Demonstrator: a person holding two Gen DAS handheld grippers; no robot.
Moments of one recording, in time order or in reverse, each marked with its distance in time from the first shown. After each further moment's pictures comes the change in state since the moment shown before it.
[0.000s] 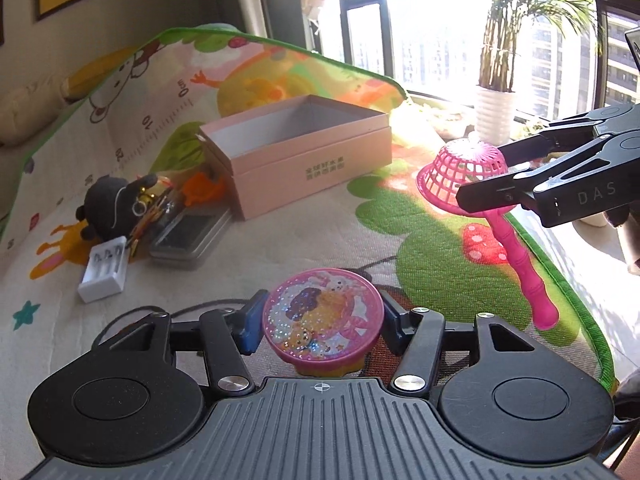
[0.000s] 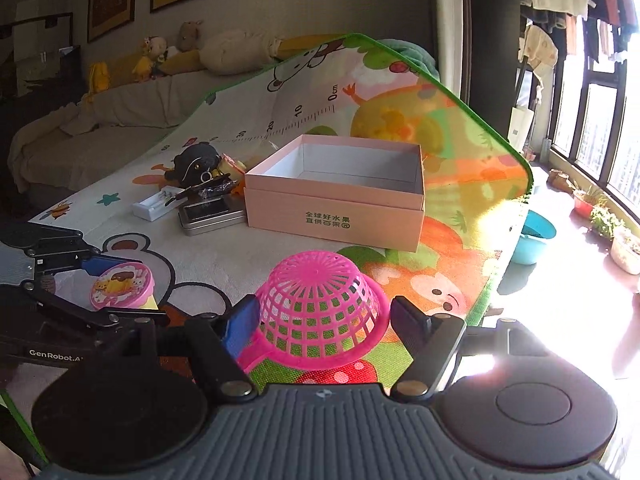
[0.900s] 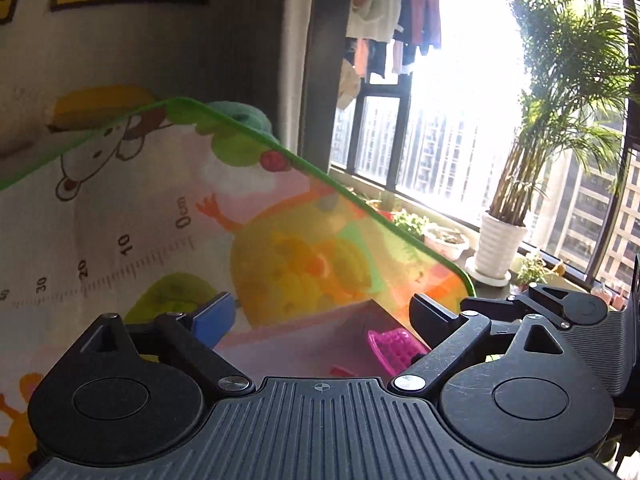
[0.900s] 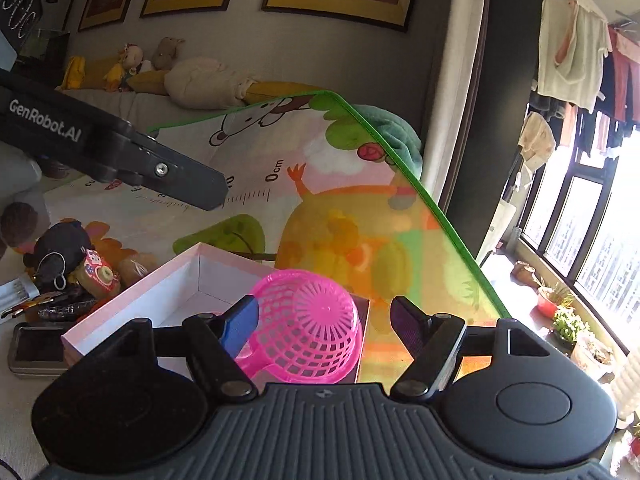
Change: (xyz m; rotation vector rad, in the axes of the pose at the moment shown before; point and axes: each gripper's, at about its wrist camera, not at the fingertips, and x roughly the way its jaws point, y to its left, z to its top) left arm 0.121 0.141 0.197 -0.204 -0.258 -0.069; right arm 0.155 -0.059 0.138 -0.156 -0.156 -0.155
